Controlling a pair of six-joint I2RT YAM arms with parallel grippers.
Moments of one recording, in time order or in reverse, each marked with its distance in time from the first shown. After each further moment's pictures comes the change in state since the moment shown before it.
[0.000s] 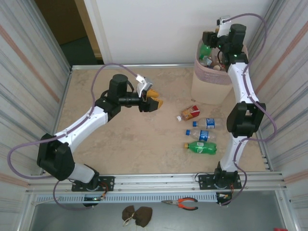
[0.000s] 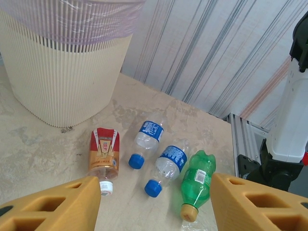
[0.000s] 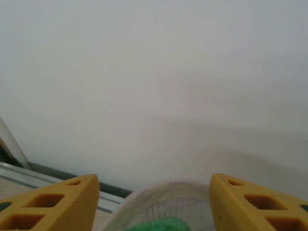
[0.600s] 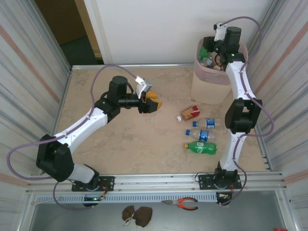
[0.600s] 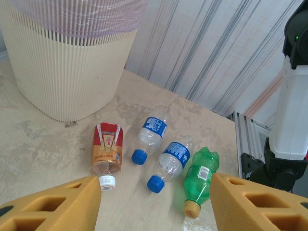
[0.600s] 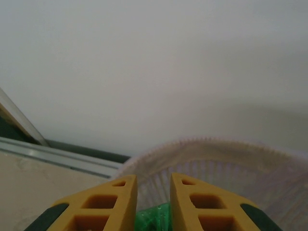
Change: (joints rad) left arm 0.000 -0.011 -0.028 0.006 -0.023 0.000; right arm -0.002 0.105 0.054 -0.128 -0.035 0.061
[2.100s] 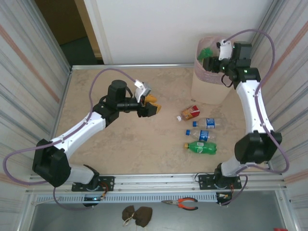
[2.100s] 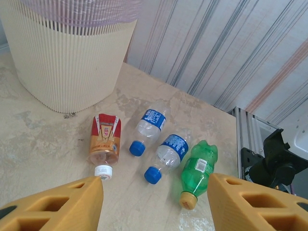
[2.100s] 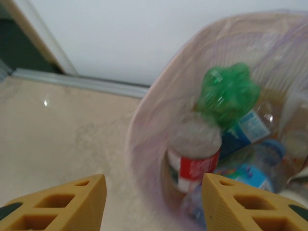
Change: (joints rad) left arm -0.023 -0.061 -0.061 -0.014 -0.039 0.000; right arm 0.043 -0.581 -0.468 -0.334 0.002 -0.093
